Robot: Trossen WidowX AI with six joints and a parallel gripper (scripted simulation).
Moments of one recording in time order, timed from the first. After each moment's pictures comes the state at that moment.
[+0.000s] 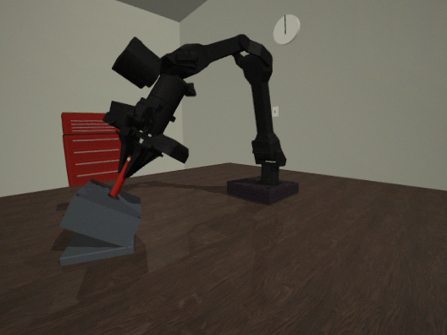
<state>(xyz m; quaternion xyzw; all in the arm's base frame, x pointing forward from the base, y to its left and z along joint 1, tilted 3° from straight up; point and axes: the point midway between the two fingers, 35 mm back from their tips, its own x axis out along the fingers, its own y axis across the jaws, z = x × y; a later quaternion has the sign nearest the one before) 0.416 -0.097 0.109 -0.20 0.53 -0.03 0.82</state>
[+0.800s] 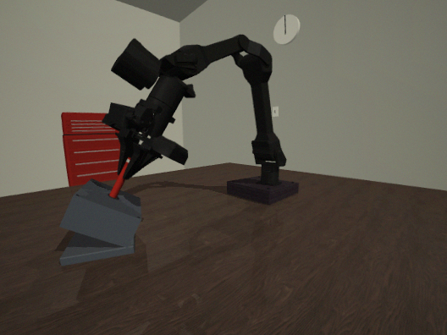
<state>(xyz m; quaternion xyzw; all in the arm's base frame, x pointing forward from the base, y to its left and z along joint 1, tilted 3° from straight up) 0.418 -0.098 0.106 -0.20 0.53 -0.03 0.82</state>
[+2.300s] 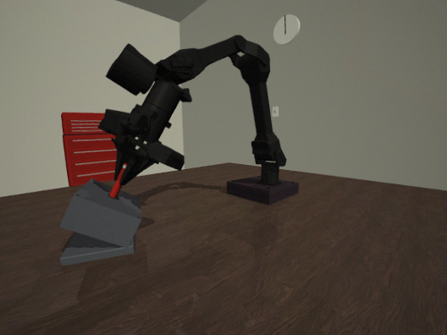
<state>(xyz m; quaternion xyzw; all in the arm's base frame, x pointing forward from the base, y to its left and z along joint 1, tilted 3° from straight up) 0.424 -0.101 0.096 -0.19 0.53 -0.03 0.82</state>
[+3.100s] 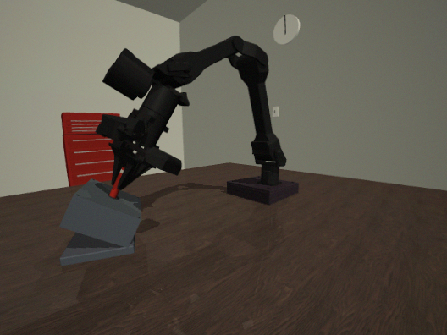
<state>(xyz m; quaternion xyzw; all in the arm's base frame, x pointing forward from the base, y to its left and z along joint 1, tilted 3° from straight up) 0.429 -0.103 0.088 -0.19 0.53 -0.03 0.82</state>
